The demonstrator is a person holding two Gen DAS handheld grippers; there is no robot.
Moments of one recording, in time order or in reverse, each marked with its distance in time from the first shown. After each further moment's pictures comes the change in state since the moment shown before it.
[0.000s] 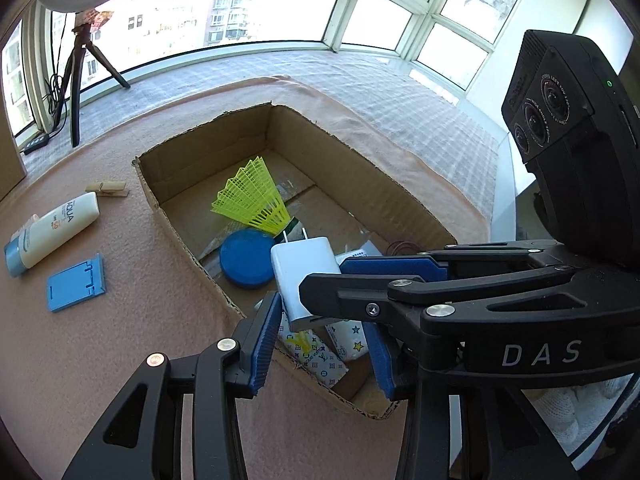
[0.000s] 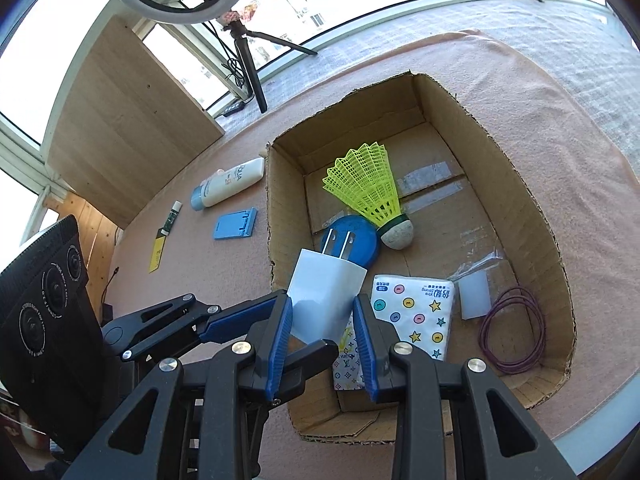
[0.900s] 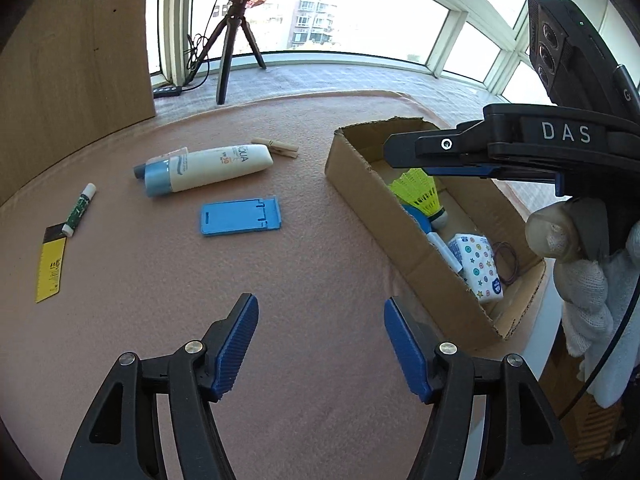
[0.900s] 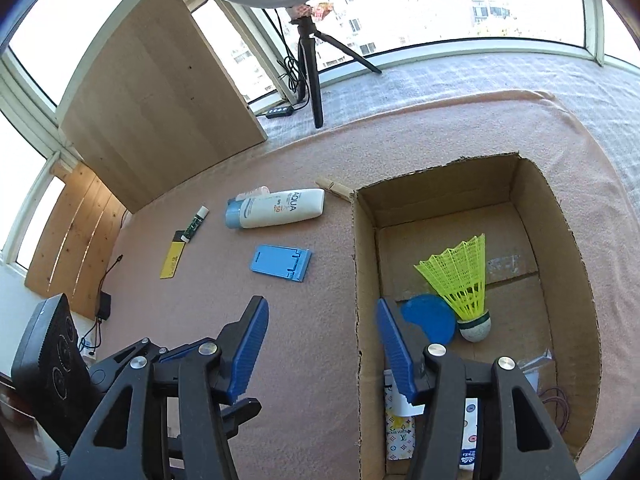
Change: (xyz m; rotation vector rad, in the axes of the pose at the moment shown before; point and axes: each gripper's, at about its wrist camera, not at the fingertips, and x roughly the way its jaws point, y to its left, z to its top) left arm -0.086 0.104 -0.065 -0.219 -0.054 0.250; right arm 0.030 0.078 0.055 -0.191 -0.013 -0.005
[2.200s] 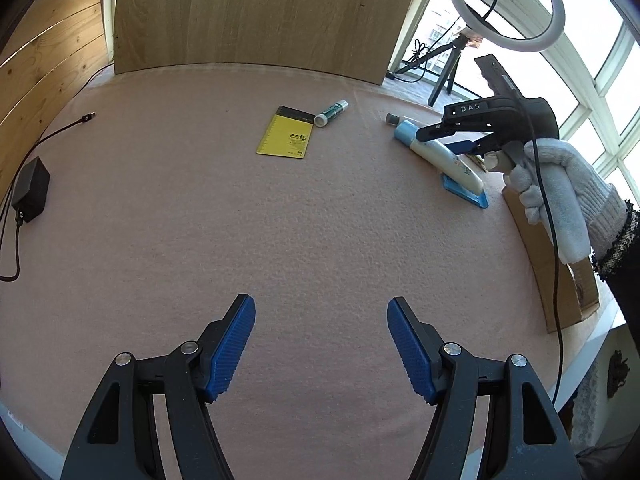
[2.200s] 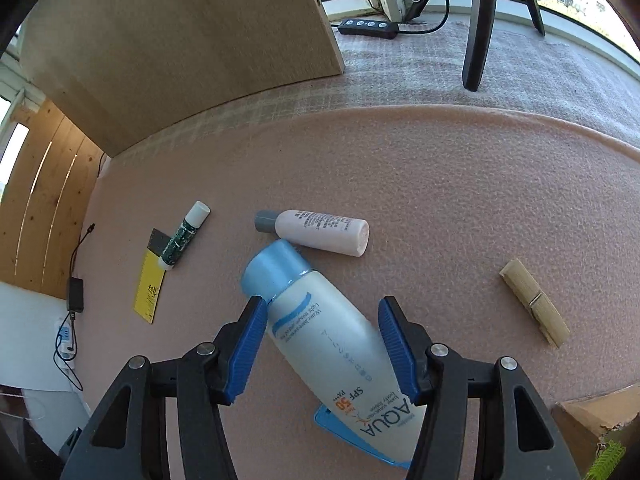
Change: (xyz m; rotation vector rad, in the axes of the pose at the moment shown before) left arm -0.100 0.170 -0.129 -0.408 -0.050 0.210; right arm 0.212 0.100 0.095 -0.164 0.327 0.021
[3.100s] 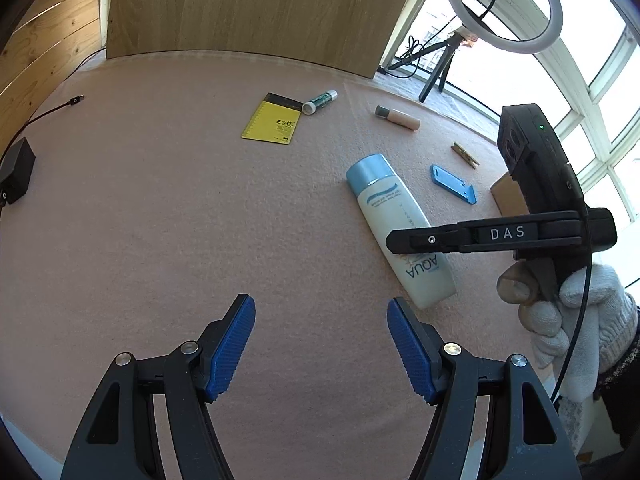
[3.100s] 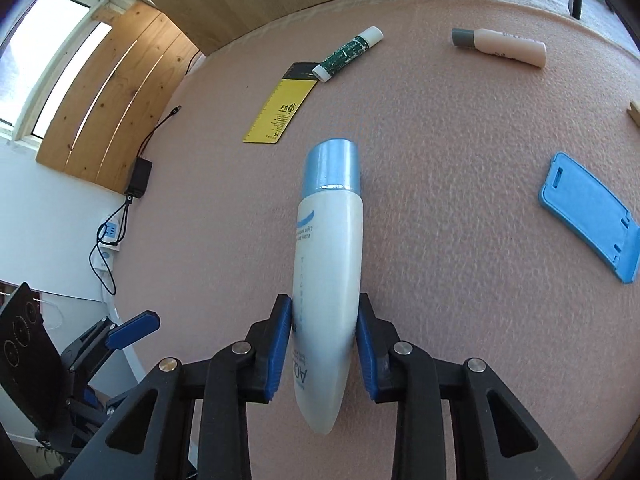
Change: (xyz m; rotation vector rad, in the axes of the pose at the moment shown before) left arm 0.008 0.000 -0.007 -0.042 0.015 -0.068; right arm 0.016 0.084 -0.135 -0.134 0.111 0.216
